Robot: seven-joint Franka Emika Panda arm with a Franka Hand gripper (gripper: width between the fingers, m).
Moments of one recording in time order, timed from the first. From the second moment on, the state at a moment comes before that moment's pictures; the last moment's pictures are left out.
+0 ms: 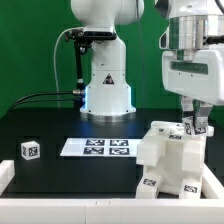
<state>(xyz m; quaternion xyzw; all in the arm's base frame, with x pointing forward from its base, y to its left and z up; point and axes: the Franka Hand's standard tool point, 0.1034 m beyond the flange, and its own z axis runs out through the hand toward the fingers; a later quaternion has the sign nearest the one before) 0.551 0.117 0.123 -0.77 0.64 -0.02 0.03</state>
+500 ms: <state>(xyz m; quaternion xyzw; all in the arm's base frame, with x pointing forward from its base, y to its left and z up) 0.555 0.114 0.124 -0.91 0.40 -0.03 0.03</state>
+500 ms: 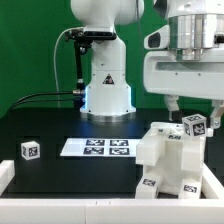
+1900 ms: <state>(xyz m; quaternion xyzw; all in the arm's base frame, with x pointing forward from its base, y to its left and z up) 0.551 0.124 0.116 -0.93 0.35 -0.03 0.02</state>
